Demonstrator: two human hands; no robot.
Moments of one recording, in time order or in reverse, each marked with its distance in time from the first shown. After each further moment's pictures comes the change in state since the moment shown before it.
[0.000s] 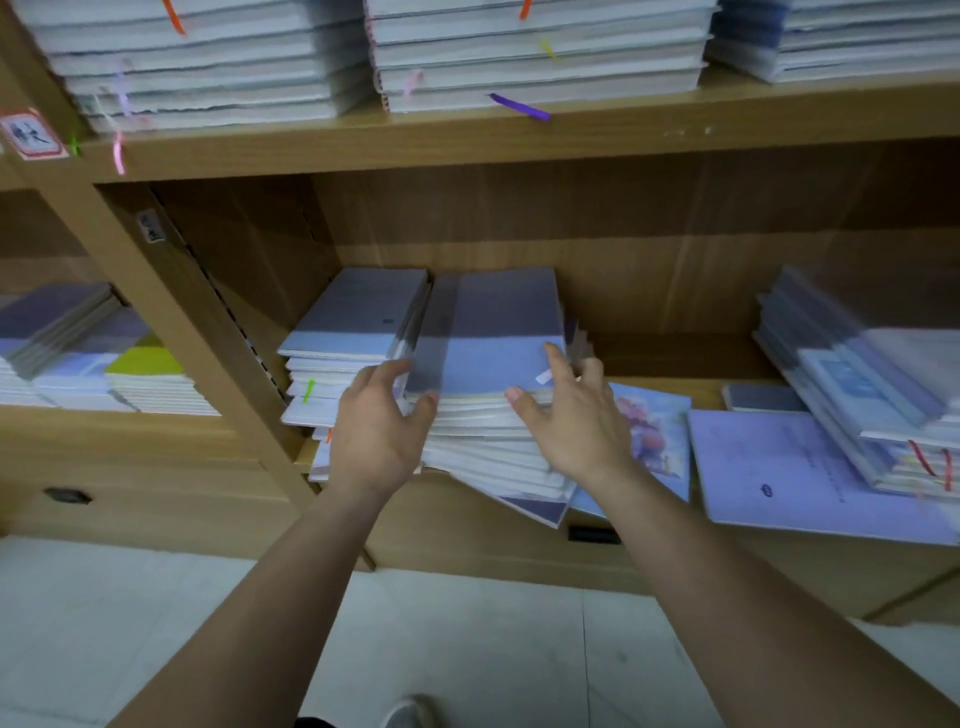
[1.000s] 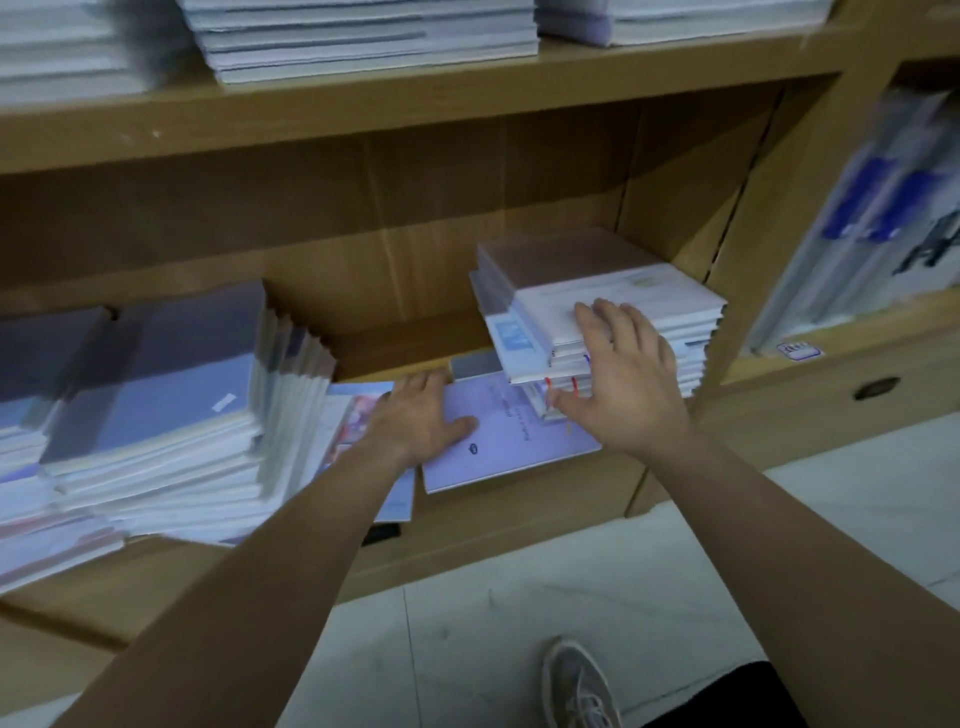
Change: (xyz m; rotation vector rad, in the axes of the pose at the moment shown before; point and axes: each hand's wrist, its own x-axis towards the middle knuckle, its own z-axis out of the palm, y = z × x) left_hand -0.027 0.196 0.237 0.350 -0.651 0.463; right_hand -0.086 0.251 -0.190 -0.375 0.275 0.110
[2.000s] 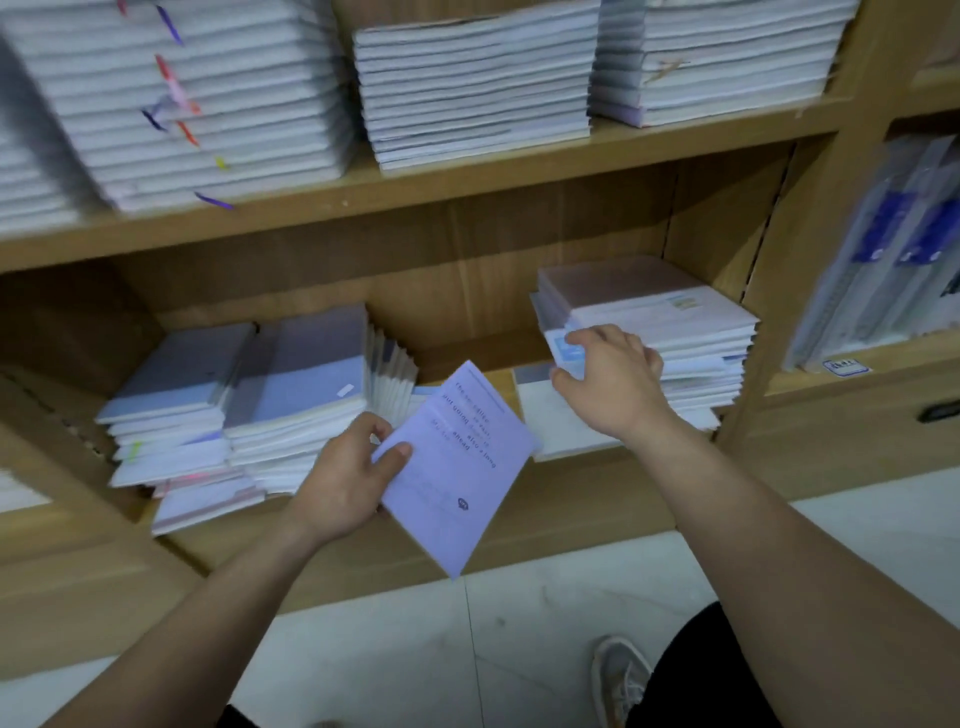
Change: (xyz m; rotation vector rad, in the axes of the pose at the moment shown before) left_hand -0.191 -0.052 -0.078 -0.490 0.266 -0.138; right_hand -0.013 -0.080 -0.039 0.222 -0.092 0.076
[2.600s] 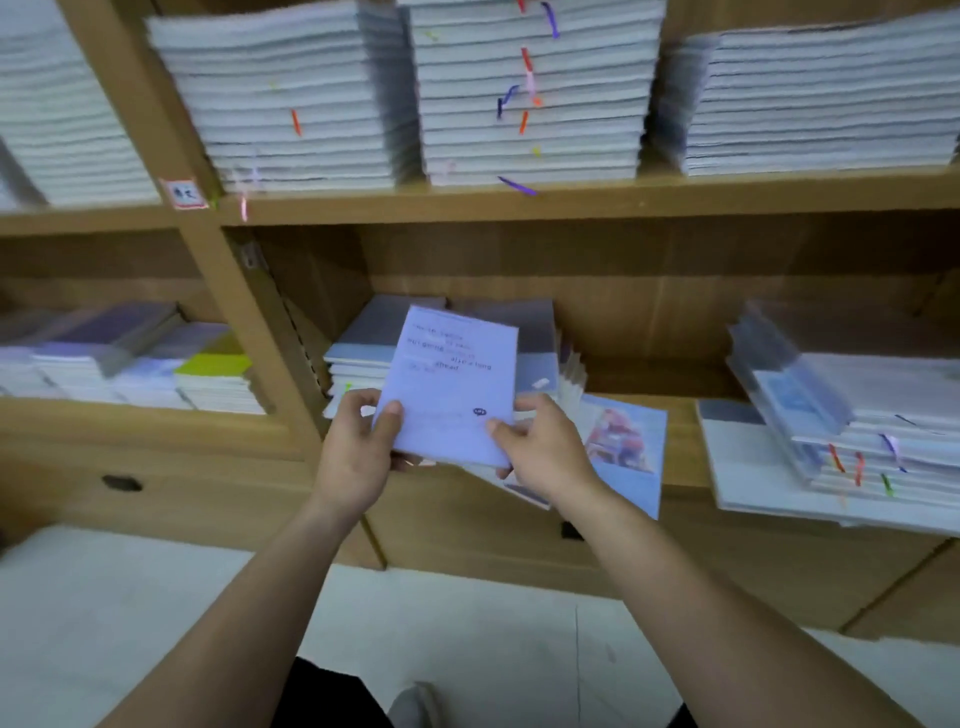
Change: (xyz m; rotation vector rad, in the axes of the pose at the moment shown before) left_hand -0.046 -0.108 -0.114 -0.467 0.499 -0.208; right_hand -0.053 -0.226 0.119 0.770 -0.452 -0.039
